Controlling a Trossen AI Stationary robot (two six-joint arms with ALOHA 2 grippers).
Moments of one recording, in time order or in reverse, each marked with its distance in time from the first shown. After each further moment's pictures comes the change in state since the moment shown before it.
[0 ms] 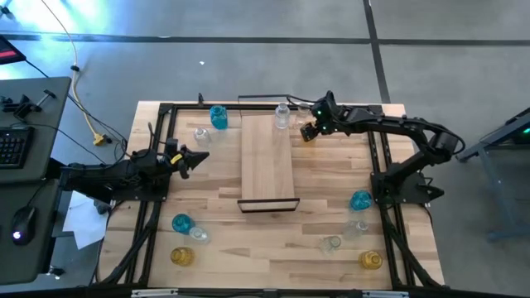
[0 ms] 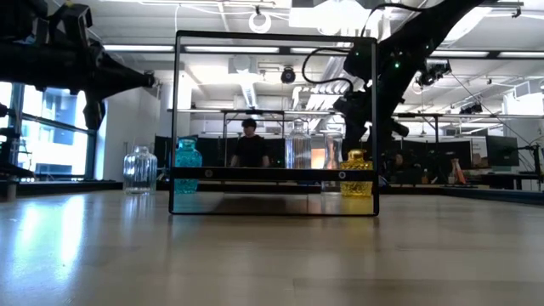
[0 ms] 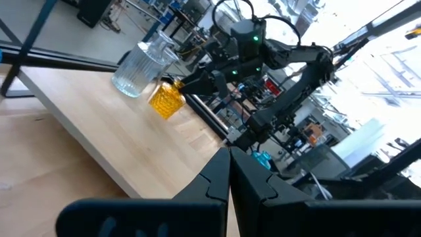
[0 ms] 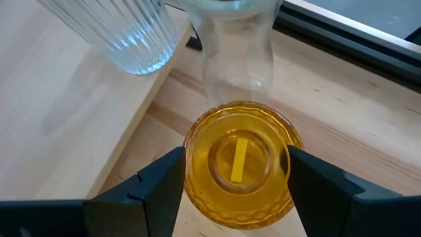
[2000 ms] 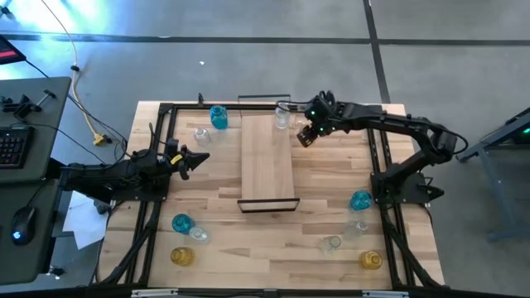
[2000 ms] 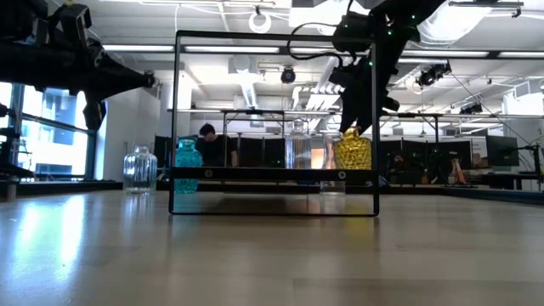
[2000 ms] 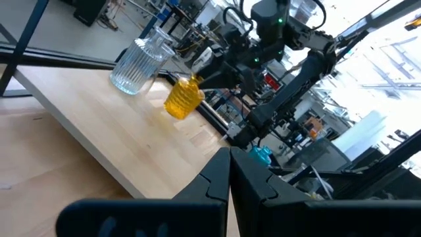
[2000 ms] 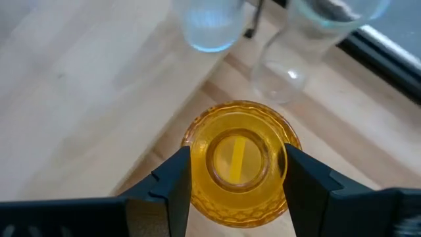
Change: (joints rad) left arm 0.000 0.000 0.000 -0.009 0.011 0.020; right arm 0.120 0.001 0.219 -0.308 -0.013 -0.067
